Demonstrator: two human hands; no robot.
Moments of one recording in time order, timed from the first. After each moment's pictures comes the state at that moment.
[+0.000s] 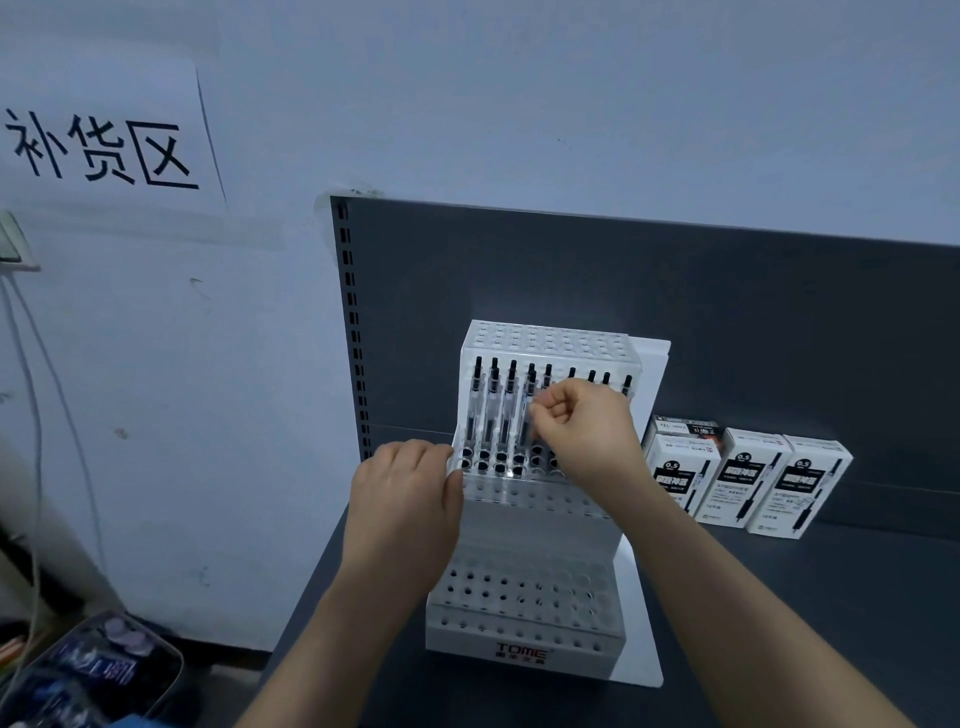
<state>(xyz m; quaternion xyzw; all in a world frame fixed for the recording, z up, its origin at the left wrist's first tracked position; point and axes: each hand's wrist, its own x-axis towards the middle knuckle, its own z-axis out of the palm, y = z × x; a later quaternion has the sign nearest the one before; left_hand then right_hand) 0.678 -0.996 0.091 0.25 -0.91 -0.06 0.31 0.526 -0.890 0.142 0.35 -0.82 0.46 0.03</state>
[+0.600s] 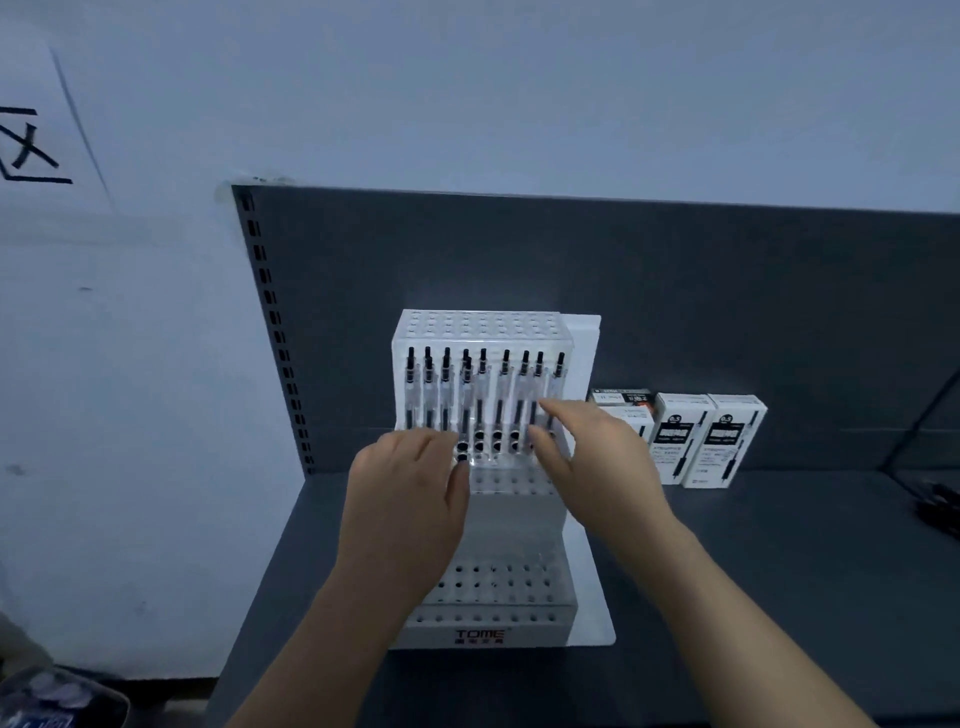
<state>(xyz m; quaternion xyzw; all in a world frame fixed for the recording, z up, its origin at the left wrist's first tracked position) 0.659 -0.969 0.104 0.15 -0.93 -0.06 0.34 0.542 -0.825 0.129 0.36 -0.88 0.27 0.14</state>
